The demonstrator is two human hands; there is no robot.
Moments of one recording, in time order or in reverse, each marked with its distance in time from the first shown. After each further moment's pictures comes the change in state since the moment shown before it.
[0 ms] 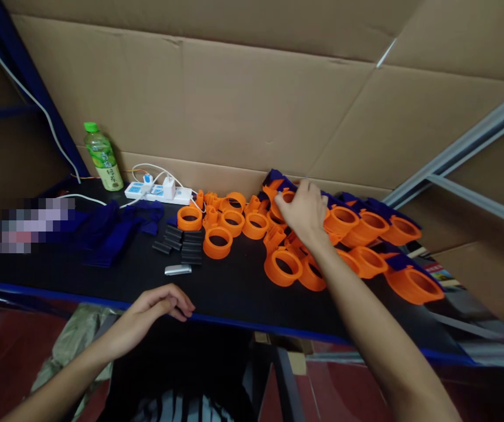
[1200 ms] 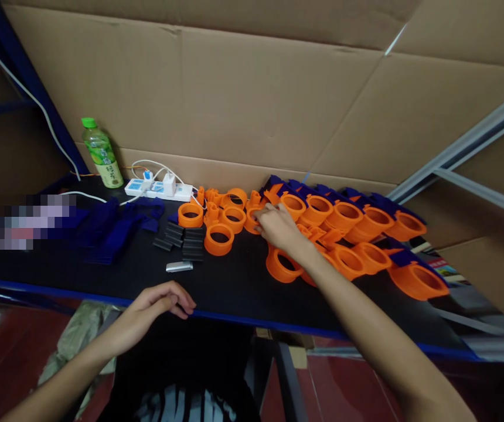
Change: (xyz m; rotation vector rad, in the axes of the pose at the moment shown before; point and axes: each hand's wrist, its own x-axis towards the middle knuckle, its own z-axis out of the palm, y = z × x) left_hand -0.002 0.002 0.001 -0.012 0.009 -0.007; right_hand -0.043 -0.044 -0.009 -0.123 -0.392 -0.642
